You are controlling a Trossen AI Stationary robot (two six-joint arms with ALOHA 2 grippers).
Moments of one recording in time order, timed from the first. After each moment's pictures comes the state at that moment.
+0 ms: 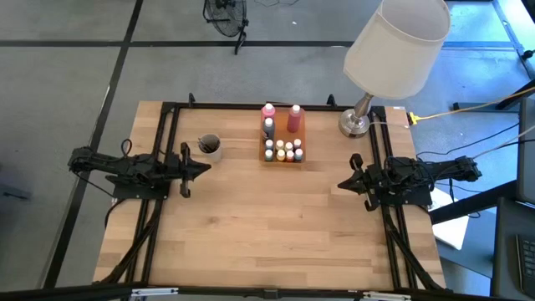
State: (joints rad) left arm -0.19 0.02 0.01 0.06 -0.37 -0.05; right arm 0.21 0.01 0.03 -0.03 -0.02 0.12
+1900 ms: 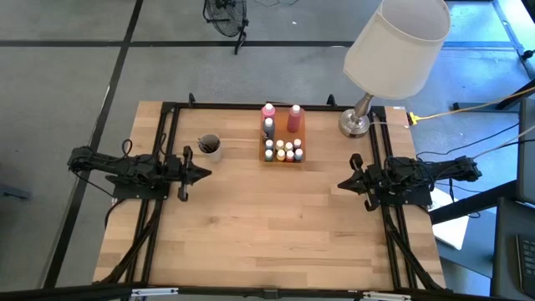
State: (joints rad) left arm -0.19 0.03 0.01 0.05 -0.27 -0.07; right arm 0.21 0.01 0.03 -0.03 -0.02 0.12
